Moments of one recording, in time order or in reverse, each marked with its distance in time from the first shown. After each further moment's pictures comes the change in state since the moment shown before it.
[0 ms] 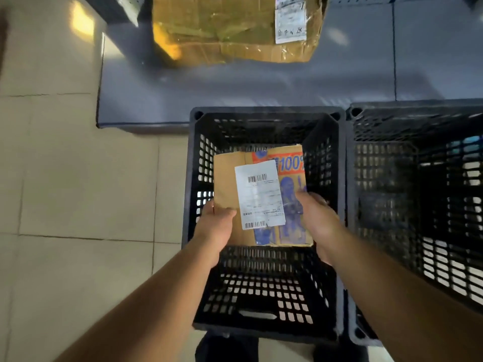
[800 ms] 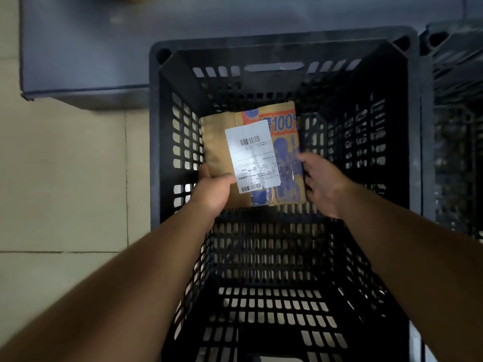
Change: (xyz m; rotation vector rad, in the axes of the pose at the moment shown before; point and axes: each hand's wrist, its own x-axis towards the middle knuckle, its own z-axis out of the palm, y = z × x) left_hand 0.169 -0.009 0.036 0.004 -0.089 0.075; right_hand 0.168 0.014 0.040 0.169 -0.204 0.006
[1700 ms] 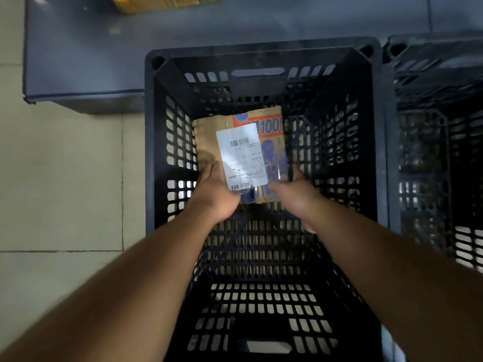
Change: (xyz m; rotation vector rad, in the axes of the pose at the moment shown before) left_hand -0.024 0.001 0.013 0.714 -0.021 0.292; right_hand -0.028 0.022 0.021 -0.481 0.169 -0.045
